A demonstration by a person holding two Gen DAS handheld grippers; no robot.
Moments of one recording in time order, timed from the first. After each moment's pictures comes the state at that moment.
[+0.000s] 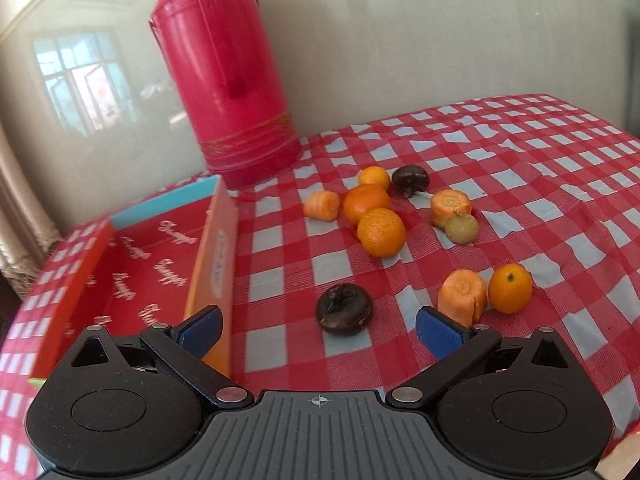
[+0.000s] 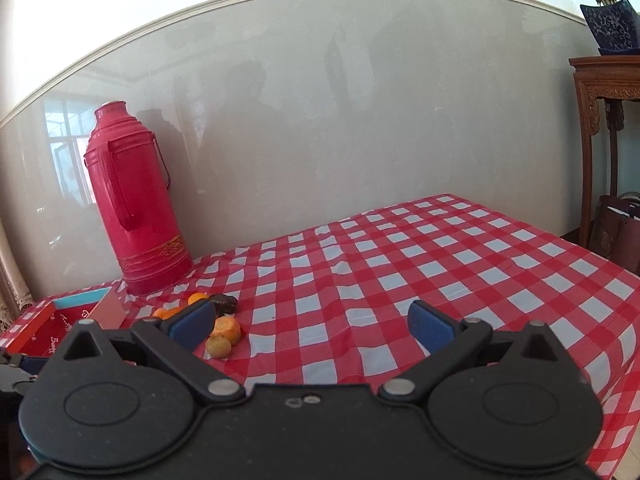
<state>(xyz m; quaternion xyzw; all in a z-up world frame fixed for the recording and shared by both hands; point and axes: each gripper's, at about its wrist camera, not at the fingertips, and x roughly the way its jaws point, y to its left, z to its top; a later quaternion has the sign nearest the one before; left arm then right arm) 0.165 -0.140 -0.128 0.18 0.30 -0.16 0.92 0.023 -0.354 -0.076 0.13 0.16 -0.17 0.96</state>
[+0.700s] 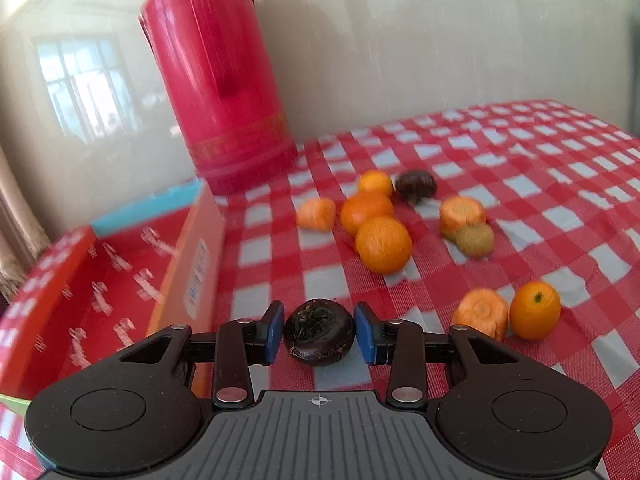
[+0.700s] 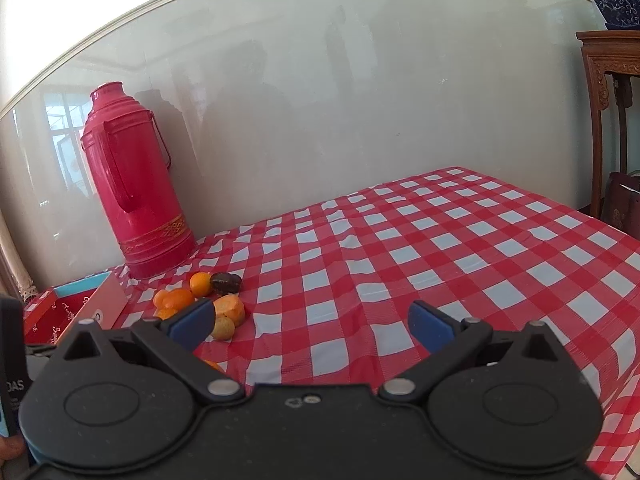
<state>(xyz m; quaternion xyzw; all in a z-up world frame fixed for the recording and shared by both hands) 0.179 -0.150 -0.145 0.18 0.27 -0.15 0.93 0.039 -0.356 -0.089 0.15 0.19 -0.16 0.96</state>
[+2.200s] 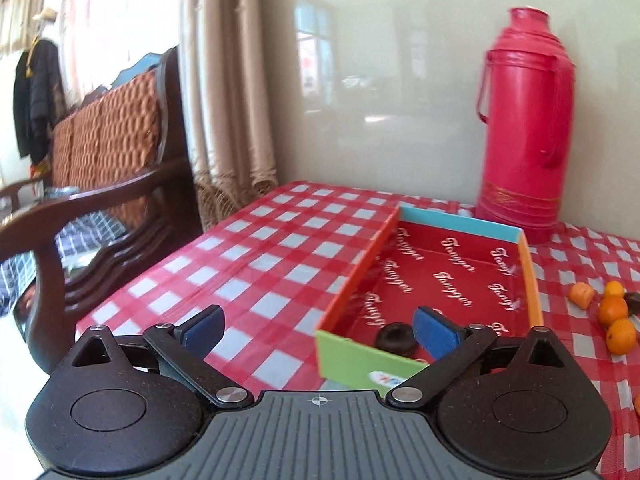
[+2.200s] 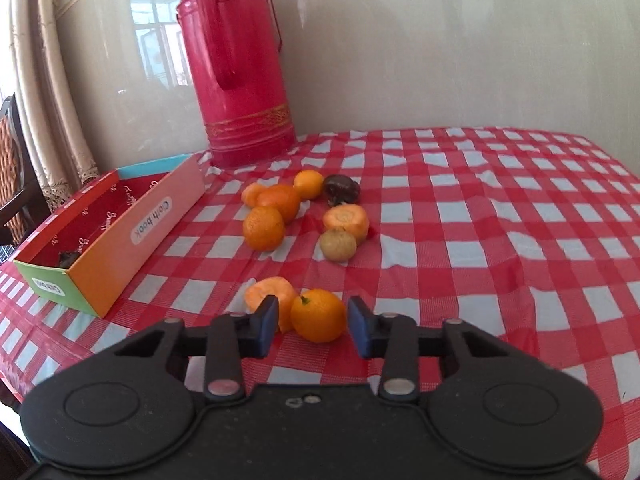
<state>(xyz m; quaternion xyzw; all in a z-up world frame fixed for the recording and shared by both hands) 0.164 0.052 -0.089 0.00 0.26 0.12 0.96 0.110 -0.301 -0.121 0.08 0.32 -0.02 0.94</state>
